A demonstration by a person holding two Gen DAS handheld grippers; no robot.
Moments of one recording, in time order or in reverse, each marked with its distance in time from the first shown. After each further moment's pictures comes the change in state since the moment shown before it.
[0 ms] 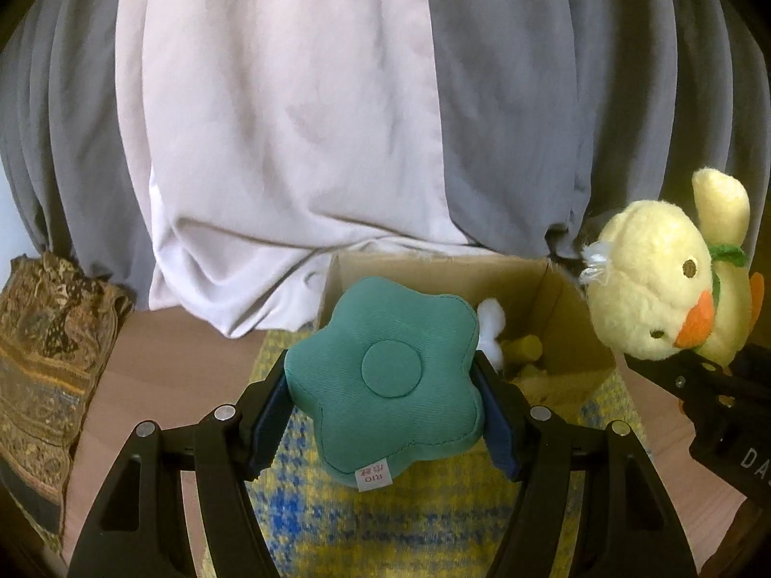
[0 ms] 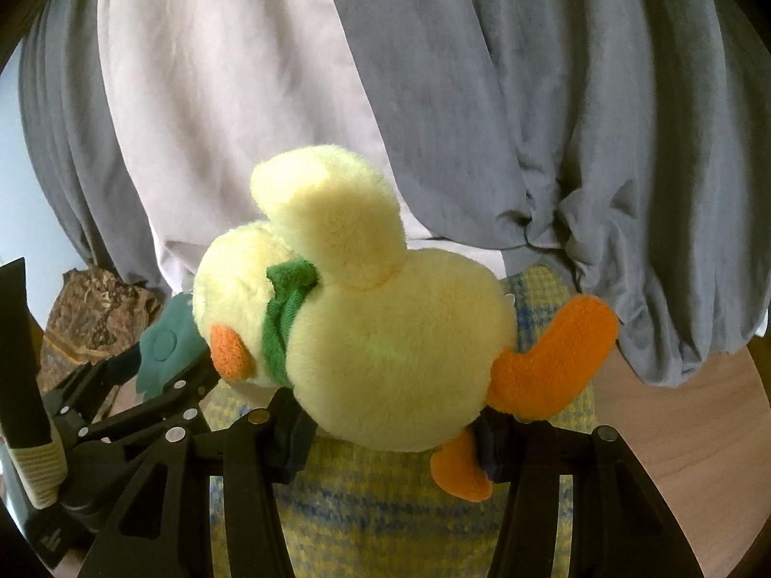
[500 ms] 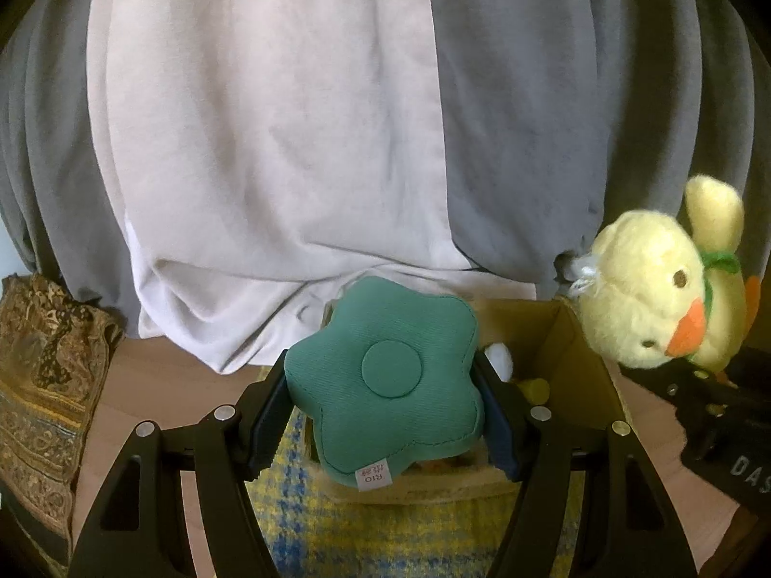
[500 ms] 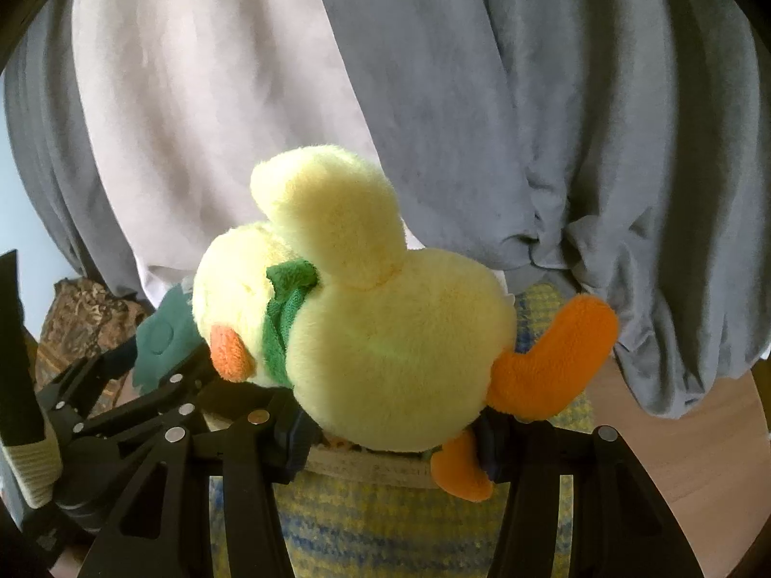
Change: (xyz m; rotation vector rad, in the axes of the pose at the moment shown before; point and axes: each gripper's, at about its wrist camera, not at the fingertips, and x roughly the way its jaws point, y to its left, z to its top) left arm 0.032 0.000 0.044 0.005 0.012 -0.014; right arm 0.034 -0.002 0.040 0.009 0.038 -0.010
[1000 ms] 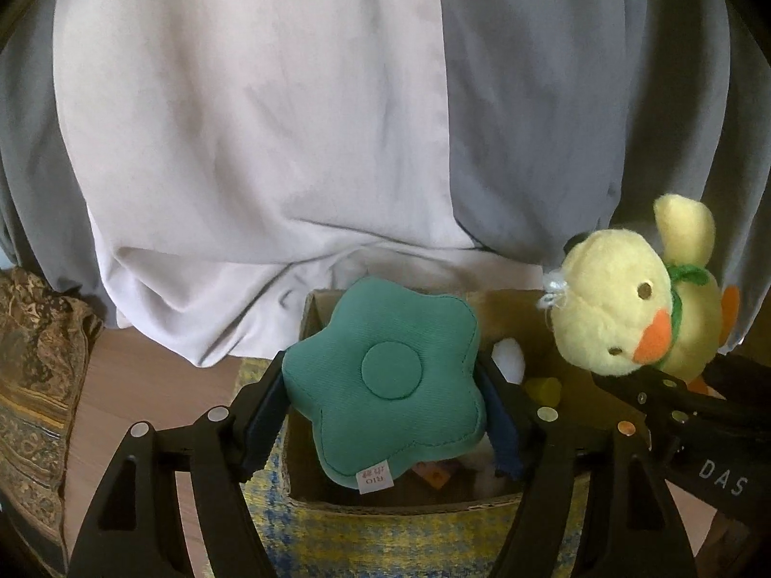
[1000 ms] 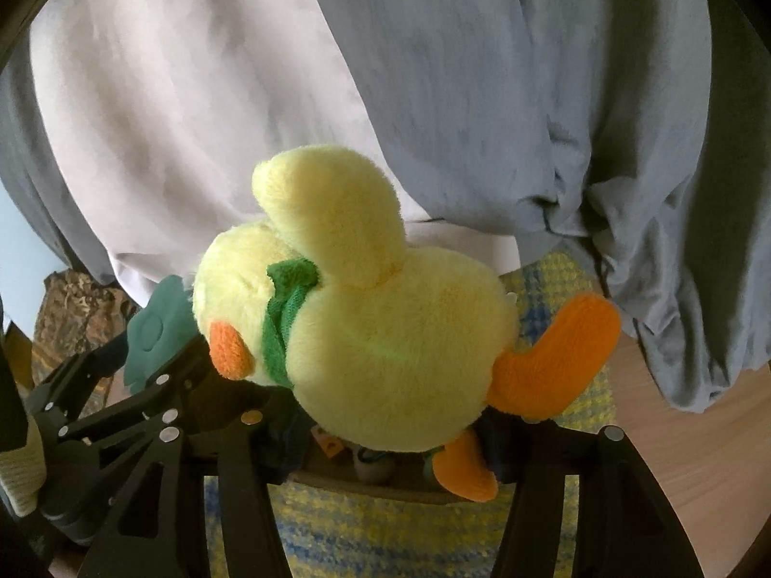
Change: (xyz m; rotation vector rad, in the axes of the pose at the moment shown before) left arm 0.045 0.001 0.007 0.003 0.094 -0.014; right arm 0.054 -0.008 0.007 0.029 0.125 0.005
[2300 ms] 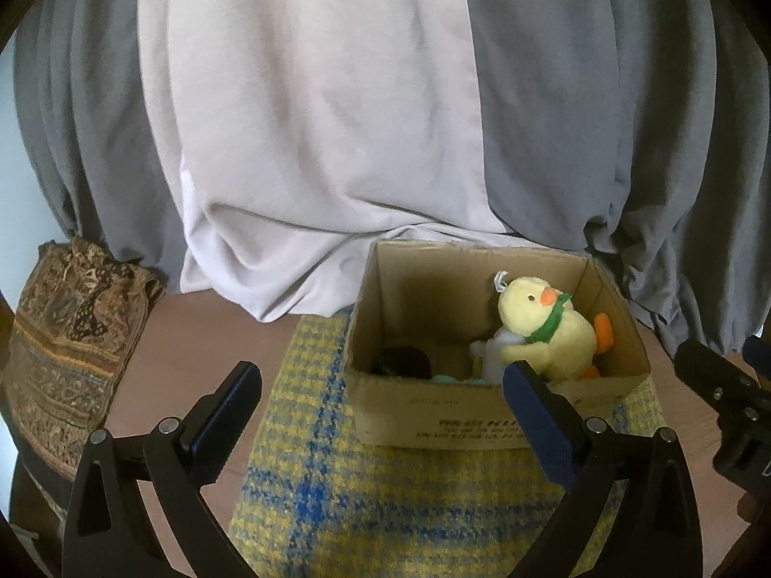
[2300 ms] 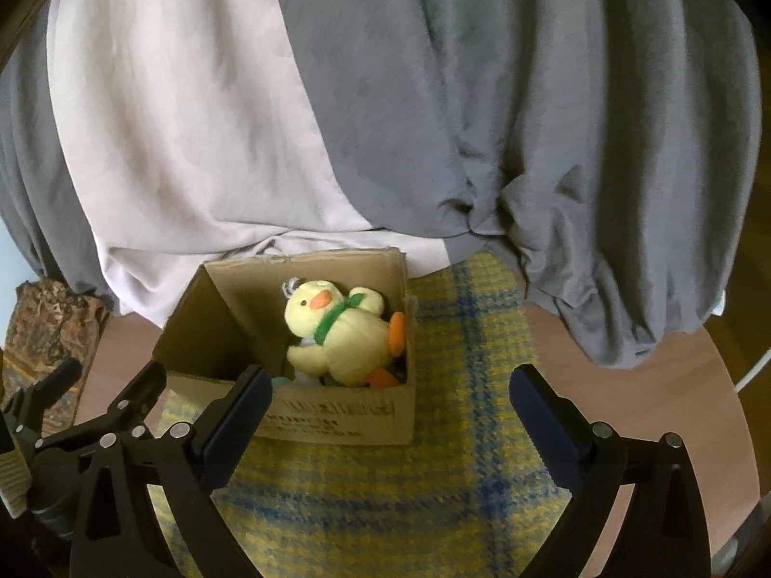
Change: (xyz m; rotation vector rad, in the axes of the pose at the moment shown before) left arm -0.070 0.004 -0.059 -0.048 -0.046 0.137; right arm -0.078 -0.003 -0.065 0.031 -0.134 -0.170
